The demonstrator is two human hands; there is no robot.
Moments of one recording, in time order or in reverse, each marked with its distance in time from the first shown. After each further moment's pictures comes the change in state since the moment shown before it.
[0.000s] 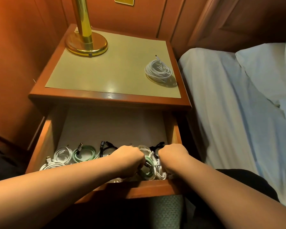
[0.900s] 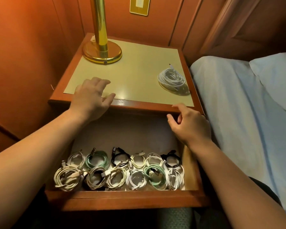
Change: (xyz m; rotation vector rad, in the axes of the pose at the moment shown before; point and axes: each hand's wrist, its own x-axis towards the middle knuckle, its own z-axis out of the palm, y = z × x) left_hand -0.046 -0.172 -0.095 -0.138 0.838 -0.524; right_hand 0.013 0.043 -0.069 0.701 0.921 0.180
